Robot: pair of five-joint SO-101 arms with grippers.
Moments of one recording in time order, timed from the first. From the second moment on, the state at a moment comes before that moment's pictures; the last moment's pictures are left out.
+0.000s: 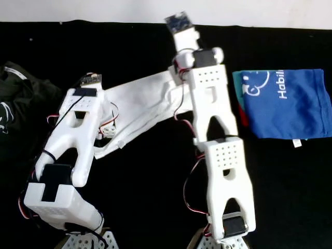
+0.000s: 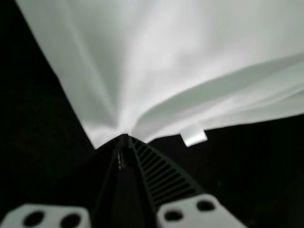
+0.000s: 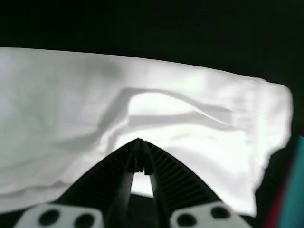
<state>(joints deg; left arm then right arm) -4.7 6.3 19.5 68.7 -15.5 -18.0 53.4 -77.1 90.7 13.7</state>
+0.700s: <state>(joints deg) -14.4 4.1 8.1 78.9 -15.6 -14.1 29.1 -70.5 100.4 8.7</state>
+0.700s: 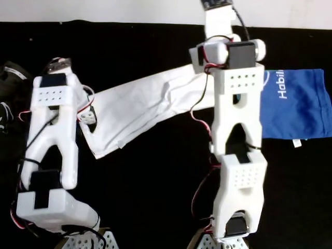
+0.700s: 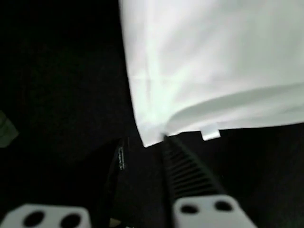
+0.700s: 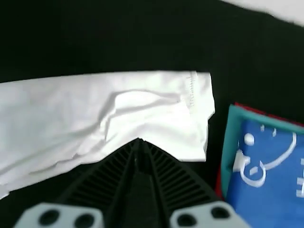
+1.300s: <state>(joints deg) -17.4 19.6 -3.4 78.5 -15.6 -13.6 13.7 -34.3 96.6 8.1</state>
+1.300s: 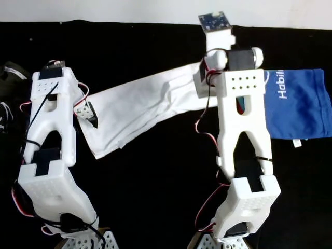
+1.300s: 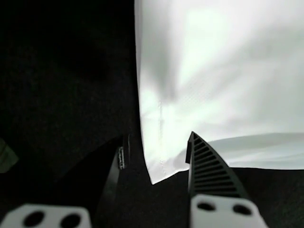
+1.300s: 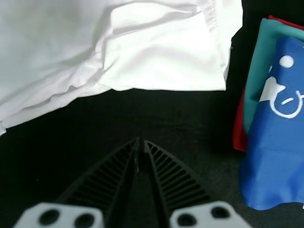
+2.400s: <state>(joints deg) -21.2 21.8 -3.5 72.2 -12.1 -16.4 13.7 -33.2 96.1 11.1</state>
